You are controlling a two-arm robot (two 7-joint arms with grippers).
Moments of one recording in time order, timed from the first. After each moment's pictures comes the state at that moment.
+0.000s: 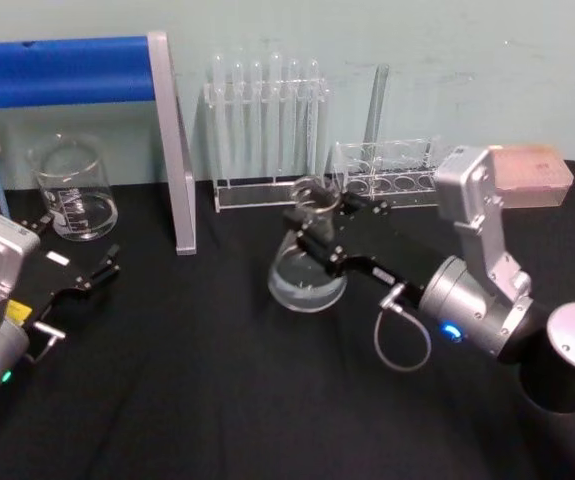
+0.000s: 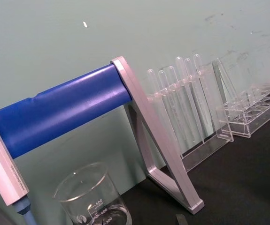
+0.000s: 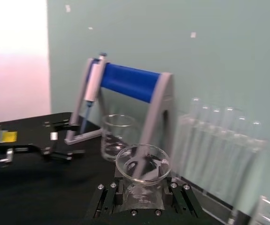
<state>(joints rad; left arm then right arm) -0.20 0.60 0.45 -1.41 -0.25 -0.12 0.03 0.24 0.38 -0.41 -1.56 0.33 -0.06 0.43</state>
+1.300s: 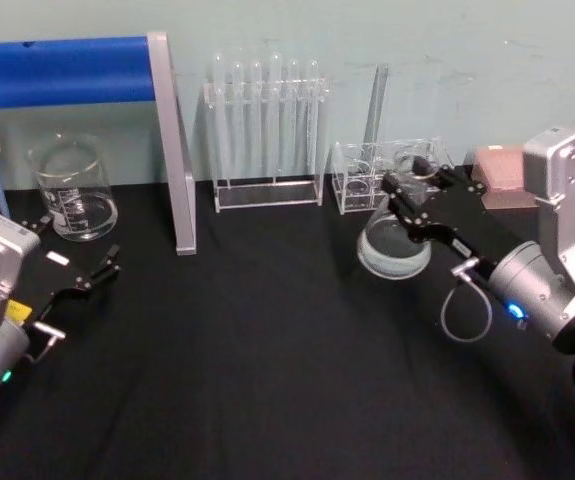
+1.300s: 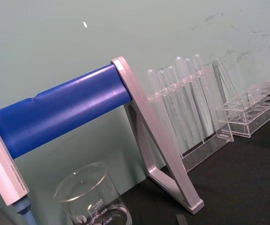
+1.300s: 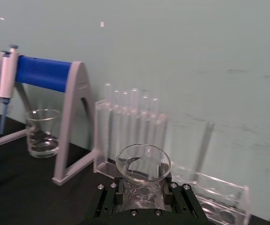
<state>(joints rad) -0.20 0.60 0.45 -1.41 -0.25 -0.12 0.03 0.19 0.35 -0.23 -1.53 0.30 -0.04 0.32</state>
